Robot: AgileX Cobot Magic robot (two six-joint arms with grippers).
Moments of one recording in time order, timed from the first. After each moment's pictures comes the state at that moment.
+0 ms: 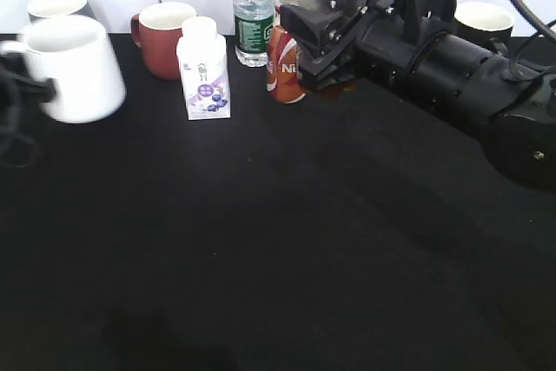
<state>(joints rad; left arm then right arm) -0.02 1.89 -0.64 0.10 -1.08 -0.07 0.54 1.72 -0.77 -0.26 -0.94 0.10</state>
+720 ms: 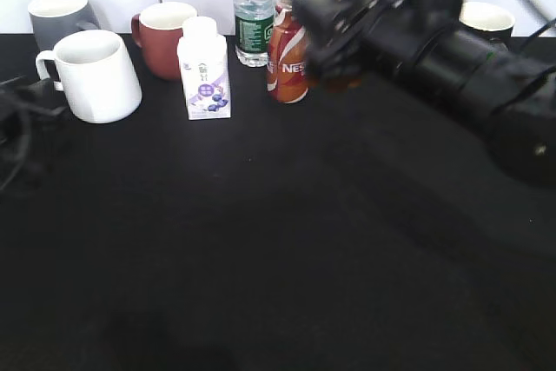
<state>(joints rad) -0.02 1.92 -0.56 0.11 -1.12 -0.09 0.54 1.71 -0.77 -0.16 -0.92 0.09</state>
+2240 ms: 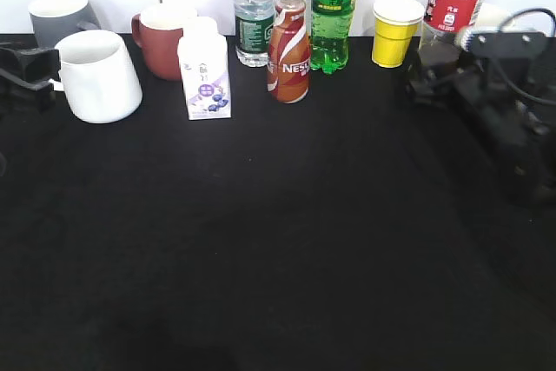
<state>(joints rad) -0.23 1.31 -0.47 0.11 -0.48 -0.09 0.23 2.10 -0.78 0.14 -1.21 -0.04</state>
